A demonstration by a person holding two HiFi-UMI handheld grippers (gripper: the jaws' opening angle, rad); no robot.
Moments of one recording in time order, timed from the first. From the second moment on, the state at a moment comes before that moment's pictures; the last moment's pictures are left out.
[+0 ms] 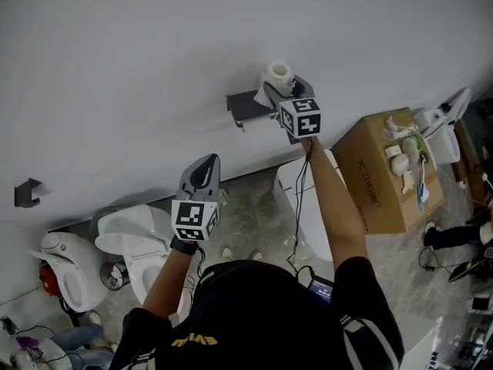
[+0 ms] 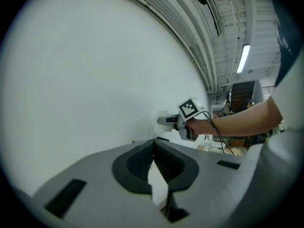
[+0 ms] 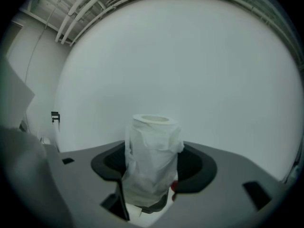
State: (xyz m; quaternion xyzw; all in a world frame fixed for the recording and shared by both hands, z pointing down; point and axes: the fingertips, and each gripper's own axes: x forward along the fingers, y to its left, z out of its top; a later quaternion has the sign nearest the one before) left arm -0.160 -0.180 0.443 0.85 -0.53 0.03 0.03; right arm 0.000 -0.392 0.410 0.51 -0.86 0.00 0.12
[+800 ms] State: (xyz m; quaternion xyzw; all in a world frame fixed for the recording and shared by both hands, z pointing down) left arm -0.162 -0.165 0.452 0.85 -0.52 0.04 0.04; right arm -0.032 -0.404 0.442 0.50 -0.86 -0.01 0.13
